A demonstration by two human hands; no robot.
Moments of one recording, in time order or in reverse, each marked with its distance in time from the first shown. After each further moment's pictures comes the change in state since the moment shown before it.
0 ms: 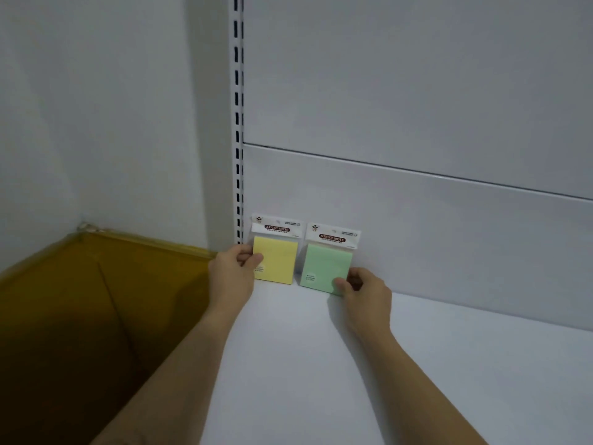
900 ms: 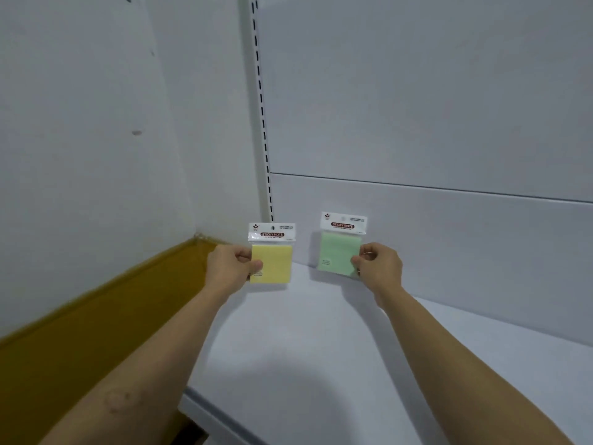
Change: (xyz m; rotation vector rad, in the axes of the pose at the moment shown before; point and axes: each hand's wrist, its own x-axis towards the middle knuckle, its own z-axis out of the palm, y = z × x) left_hand -0.121 0.093 -0.063 0.162 0.156 -0.130; right_hand 0.020 -0.011 -0.086 0.294 -0.270 -0.130
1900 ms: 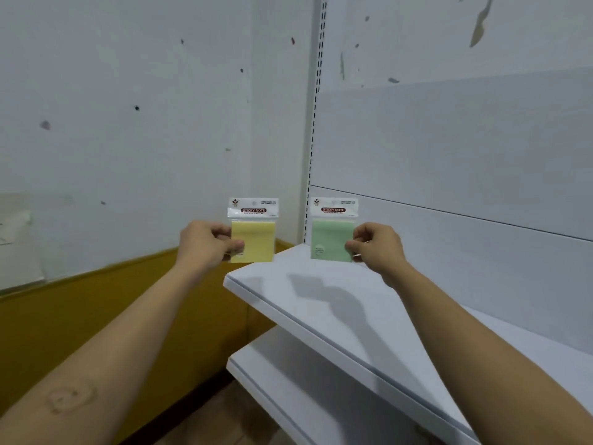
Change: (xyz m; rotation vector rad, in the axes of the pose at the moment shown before) left_hand -0.282 0.080 -0.149 -0.127 0.260 0.025; right_hand -0.202 -0.106 -0.141 -0.006 -0.338 -0.305
